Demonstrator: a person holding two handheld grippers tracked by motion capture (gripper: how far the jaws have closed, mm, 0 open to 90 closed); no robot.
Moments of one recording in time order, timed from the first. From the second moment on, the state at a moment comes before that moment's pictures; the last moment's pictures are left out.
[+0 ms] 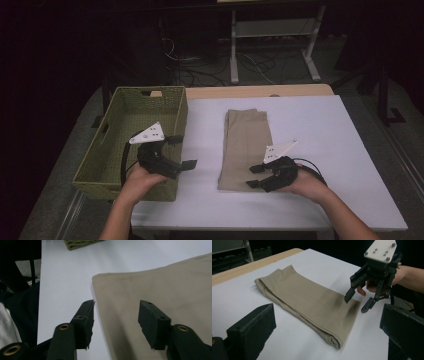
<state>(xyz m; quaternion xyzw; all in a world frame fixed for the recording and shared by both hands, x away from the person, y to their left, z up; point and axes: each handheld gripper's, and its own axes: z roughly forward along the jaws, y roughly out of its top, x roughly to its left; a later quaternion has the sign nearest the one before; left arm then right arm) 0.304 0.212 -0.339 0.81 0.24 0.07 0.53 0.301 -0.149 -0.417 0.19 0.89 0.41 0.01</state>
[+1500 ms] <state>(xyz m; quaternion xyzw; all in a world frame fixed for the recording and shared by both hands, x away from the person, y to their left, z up) 0.304 0.212 -0.340 0.81 0.24 0.06 0.53 0.291 -0.127 -0.447 0.11 0.93 0.33 0.10</state>
